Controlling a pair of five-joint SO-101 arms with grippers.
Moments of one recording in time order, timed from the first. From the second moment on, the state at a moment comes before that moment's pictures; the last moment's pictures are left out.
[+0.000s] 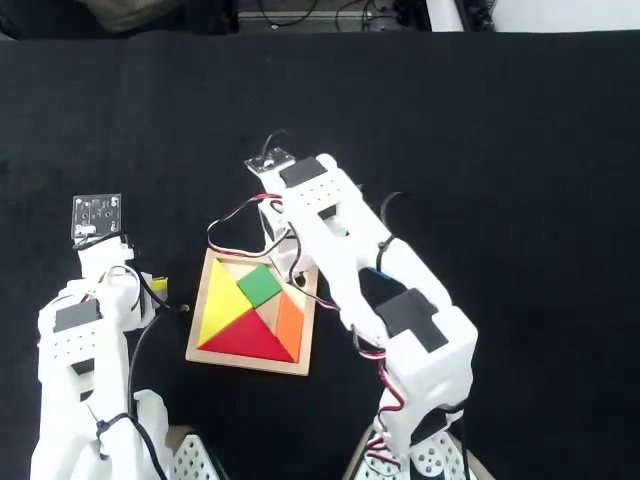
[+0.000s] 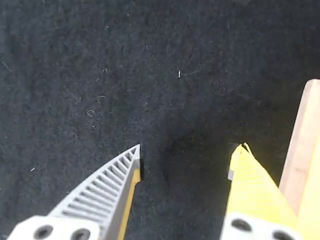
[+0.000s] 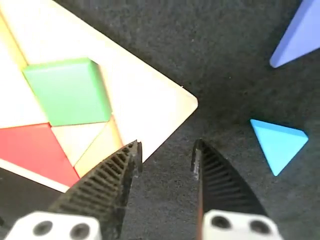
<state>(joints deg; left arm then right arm) -23.8 -44.6 74.0 39.7 -14.6 -29.5 19.0 4.3 84.2 -0.7</state>
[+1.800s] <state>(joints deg) -23.7 -44.5 74.4 39.4 -14.6 -19.2 44.7 -48.0 97.5 9.1</state>
